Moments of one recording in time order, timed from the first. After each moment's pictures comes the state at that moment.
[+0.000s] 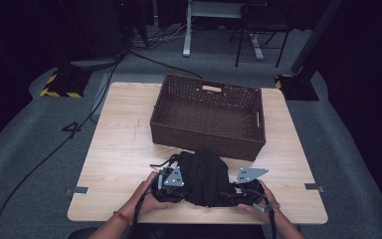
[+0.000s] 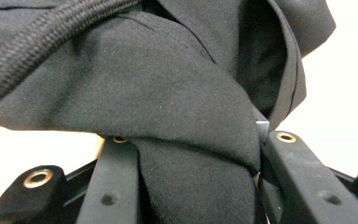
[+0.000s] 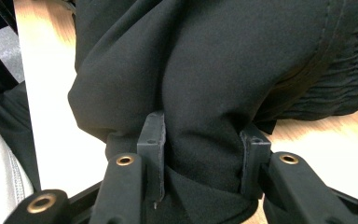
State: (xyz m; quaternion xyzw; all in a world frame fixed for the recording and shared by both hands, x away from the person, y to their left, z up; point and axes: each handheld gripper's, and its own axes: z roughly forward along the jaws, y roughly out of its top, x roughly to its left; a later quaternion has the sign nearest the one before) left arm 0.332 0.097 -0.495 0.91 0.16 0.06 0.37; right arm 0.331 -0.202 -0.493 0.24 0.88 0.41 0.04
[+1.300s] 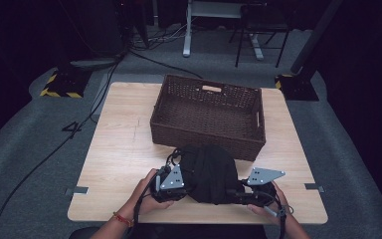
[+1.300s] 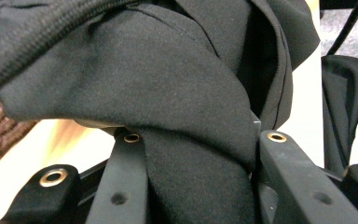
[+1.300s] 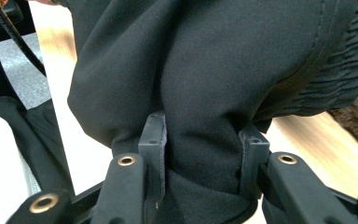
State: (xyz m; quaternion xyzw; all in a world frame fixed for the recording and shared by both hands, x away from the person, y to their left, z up) left arm 0.313 0.094 -0.450 0.89 0.13 0.12 0.42; right arm 0.312 -0.219 -0.454 0.23 0.86 0.44 0.09
